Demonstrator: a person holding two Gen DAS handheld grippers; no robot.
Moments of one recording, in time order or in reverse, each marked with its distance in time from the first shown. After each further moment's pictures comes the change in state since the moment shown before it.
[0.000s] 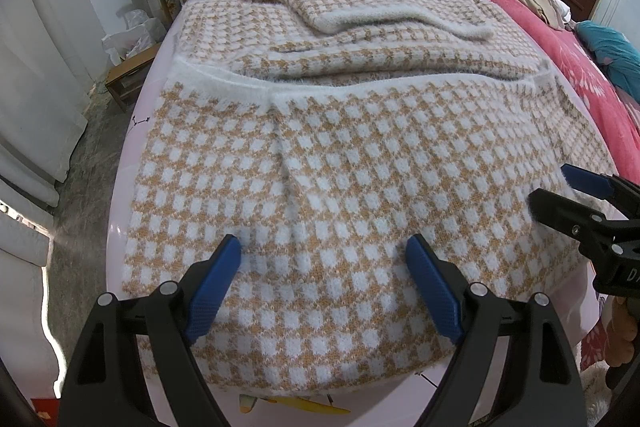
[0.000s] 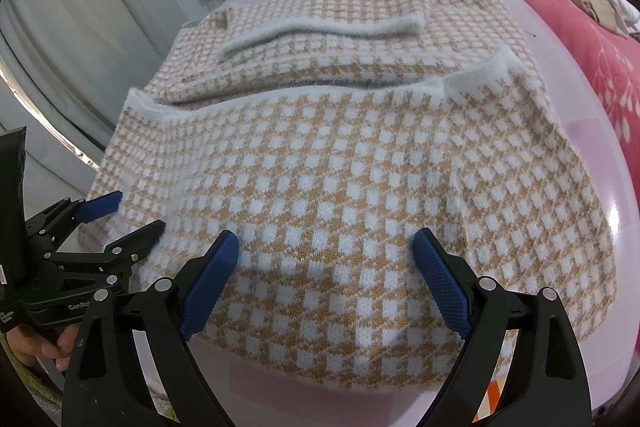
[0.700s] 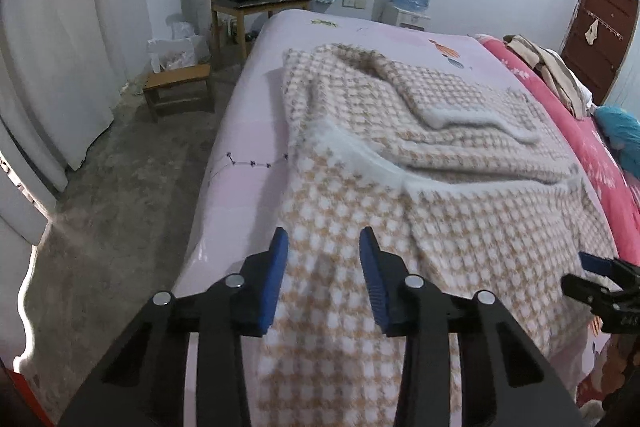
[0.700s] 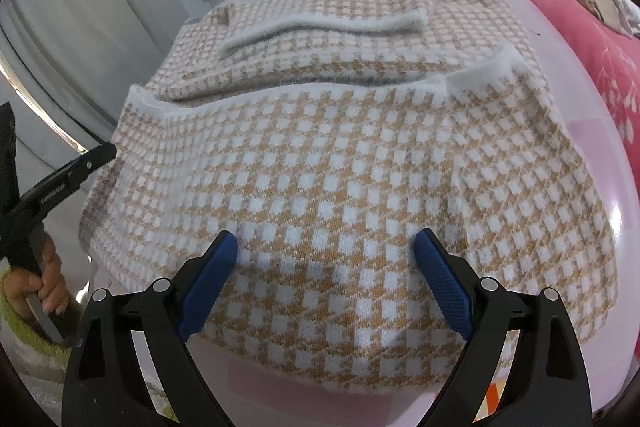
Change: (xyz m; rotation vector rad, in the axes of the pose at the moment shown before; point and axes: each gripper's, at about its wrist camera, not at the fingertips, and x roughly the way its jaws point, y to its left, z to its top) left arm -0.020 0.094 0.007 -0.183 -0.206 0.014; right arm 0.002 -0.005 0.001 -0.009 0.015 0.009
